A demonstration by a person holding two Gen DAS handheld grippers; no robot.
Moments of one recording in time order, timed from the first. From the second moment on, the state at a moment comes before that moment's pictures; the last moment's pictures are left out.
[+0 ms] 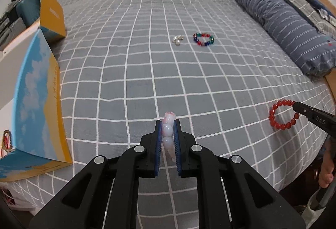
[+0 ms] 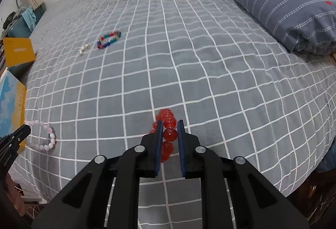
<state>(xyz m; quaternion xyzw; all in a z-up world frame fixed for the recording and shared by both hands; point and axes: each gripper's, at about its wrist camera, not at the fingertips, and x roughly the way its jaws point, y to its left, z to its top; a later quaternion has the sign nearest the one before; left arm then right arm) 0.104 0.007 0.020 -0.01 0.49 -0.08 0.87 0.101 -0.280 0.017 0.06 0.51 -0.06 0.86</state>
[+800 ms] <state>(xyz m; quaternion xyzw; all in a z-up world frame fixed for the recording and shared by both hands) 0.078 0.025 0.079 -0.02 0.43 -0.08 0.90 0.084 -0.266 0.068 0.05 0.45 -0.06 0.89</state>
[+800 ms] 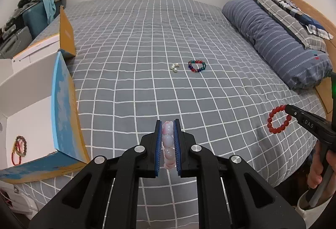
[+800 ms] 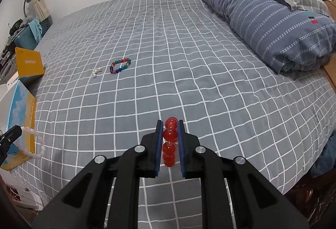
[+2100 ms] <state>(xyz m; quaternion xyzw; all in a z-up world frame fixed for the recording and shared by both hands) 0.098 0.107 0.118 -0.04 0.39 -0.02 0.92 0.132 -0.117 0.112 0.01 0.39 0.03 0.92</state>
